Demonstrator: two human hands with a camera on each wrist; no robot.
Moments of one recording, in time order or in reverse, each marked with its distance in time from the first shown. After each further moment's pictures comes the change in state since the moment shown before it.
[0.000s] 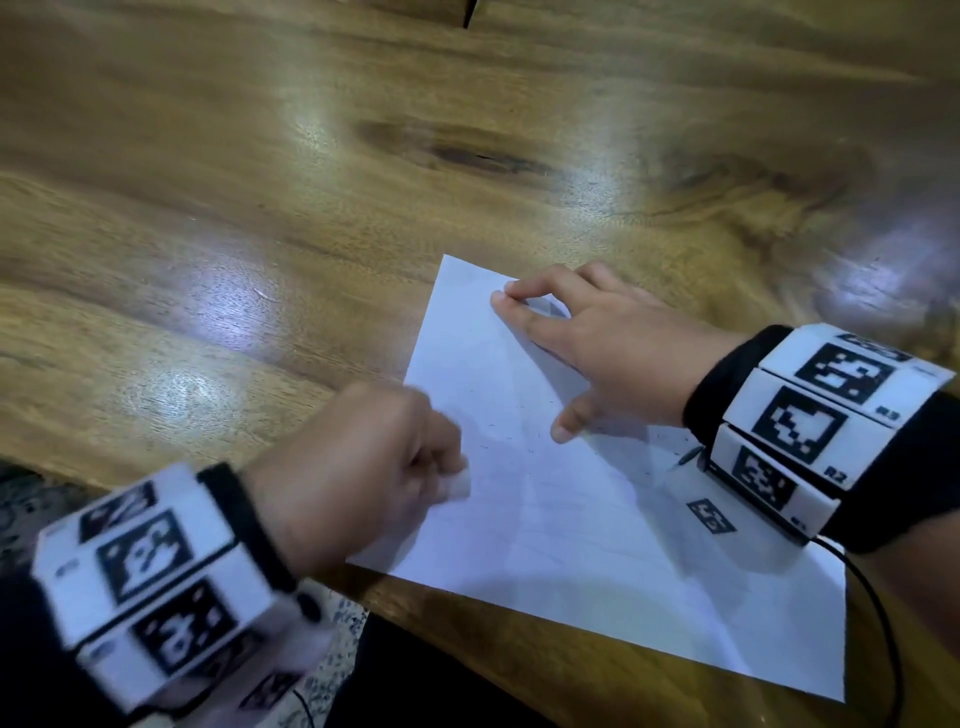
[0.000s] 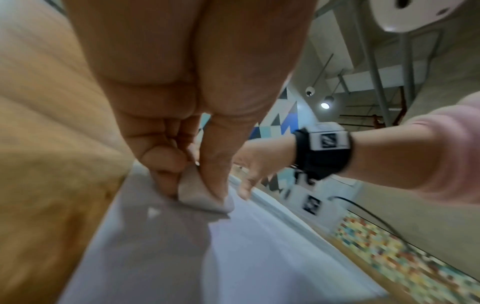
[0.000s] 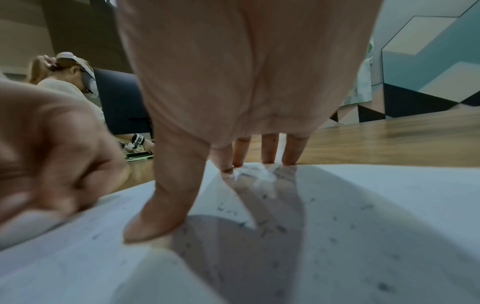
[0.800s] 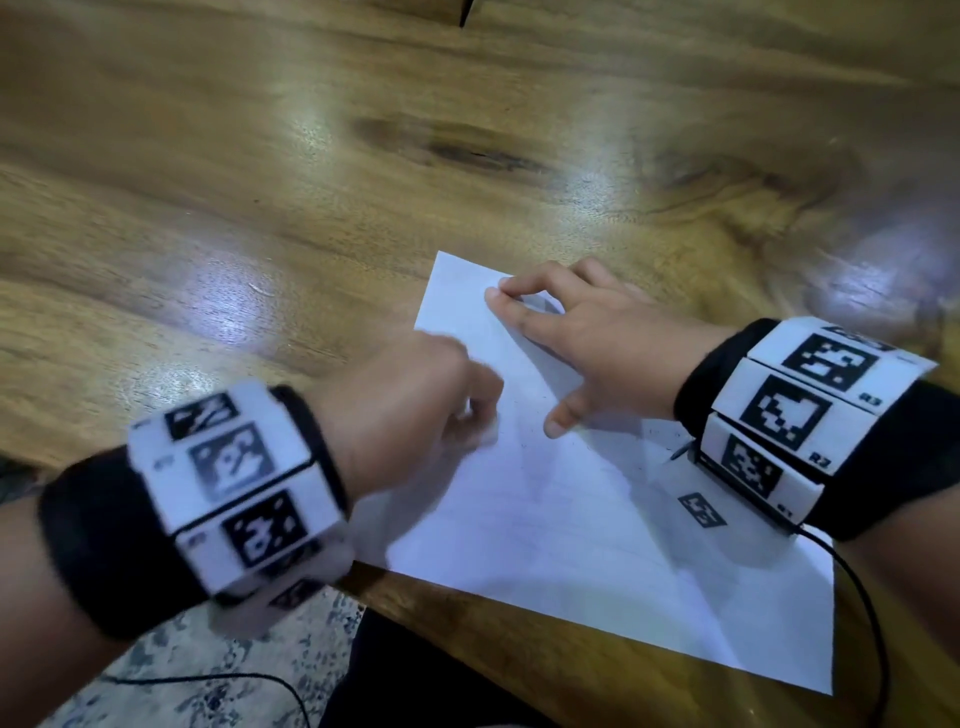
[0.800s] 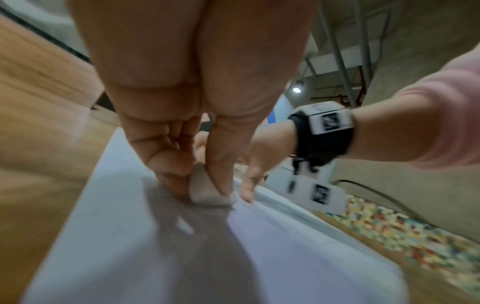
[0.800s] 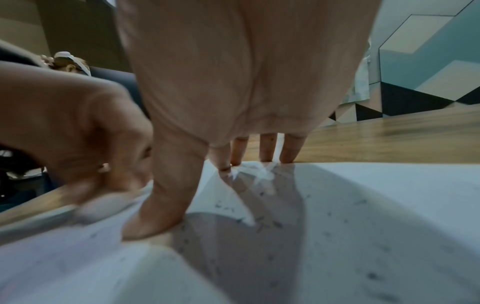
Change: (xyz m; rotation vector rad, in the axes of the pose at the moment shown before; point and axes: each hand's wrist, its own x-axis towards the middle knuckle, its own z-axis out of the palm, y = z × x) left_hand 0.031 0.009 -0.003 0.176 0.009 0.100; right_hand 0.002 0.000 0.001 0.007 0.018 -0.014
